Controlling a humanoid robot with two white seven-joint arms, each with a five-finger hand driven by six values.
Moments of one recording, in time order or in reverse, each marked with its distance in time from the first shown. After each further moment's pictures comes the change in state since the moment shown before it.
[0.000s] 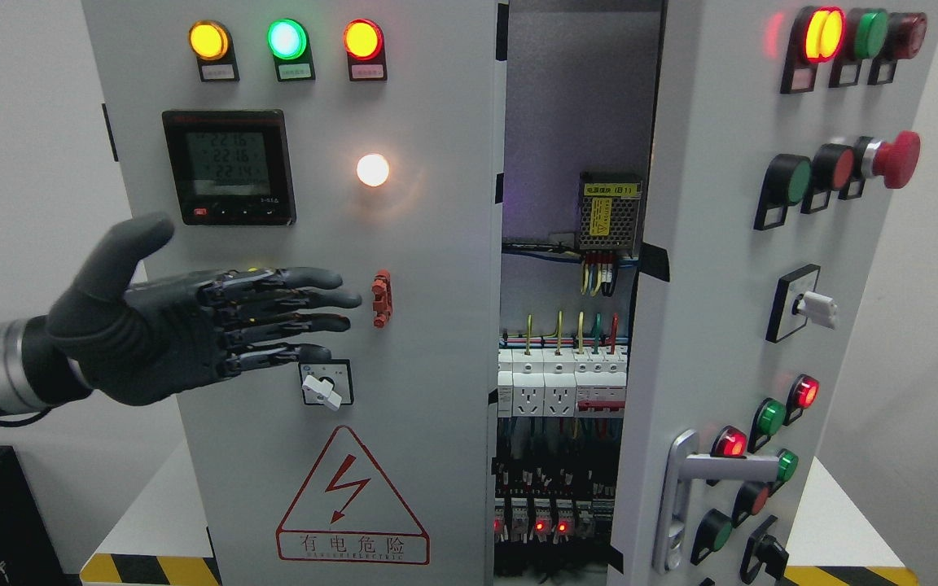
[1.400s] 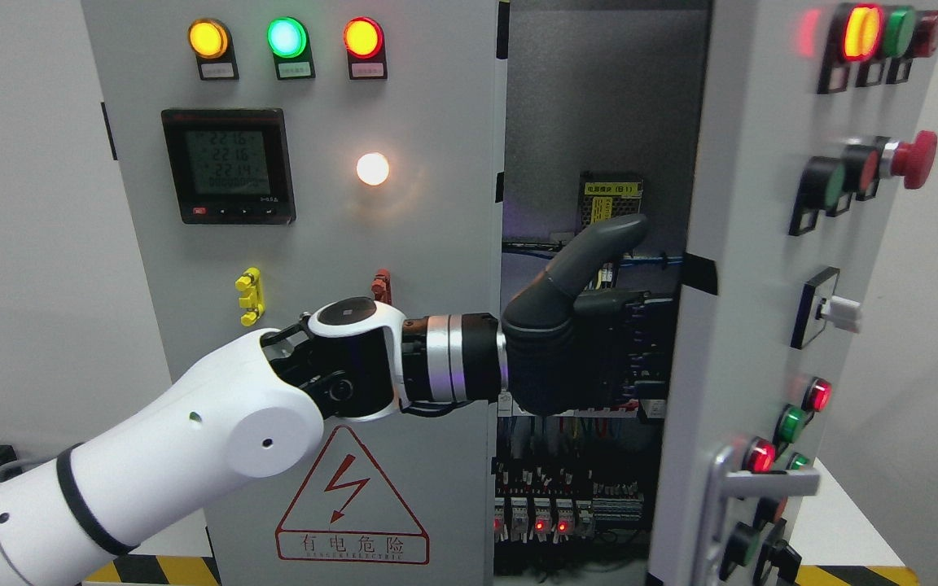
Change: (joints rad) left arm 0.149 -0.746 0.342 0.165 -0.165 0.232 0.293; right arm 0.000 0.000 0.000 0.000 0.000 0.000 0.000
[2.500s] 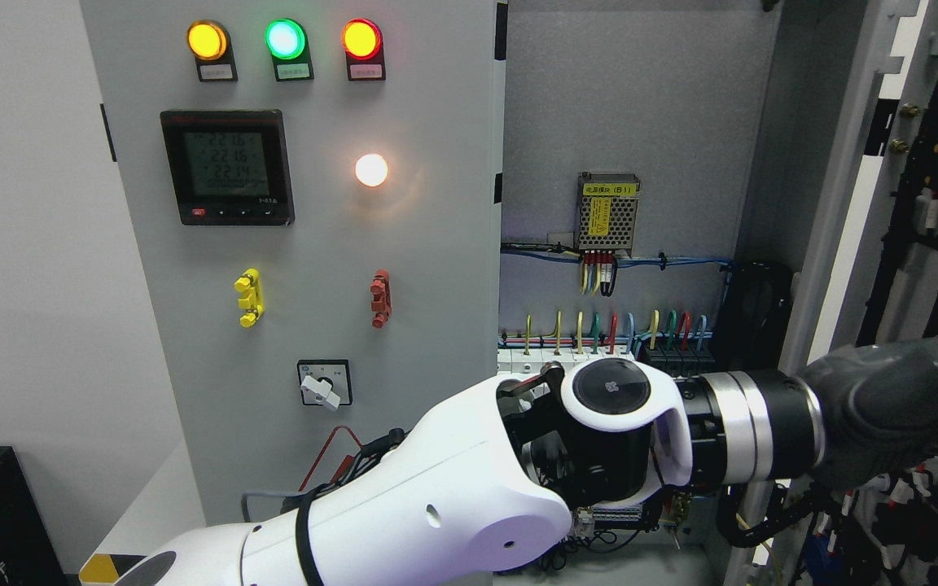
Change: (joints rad) left arm 0.060 -0.405 0.109 -0.026 -0.338 0.048 0.306; right arm 0.000 0.000 0.000 0.000 0.000 0.000 0.000
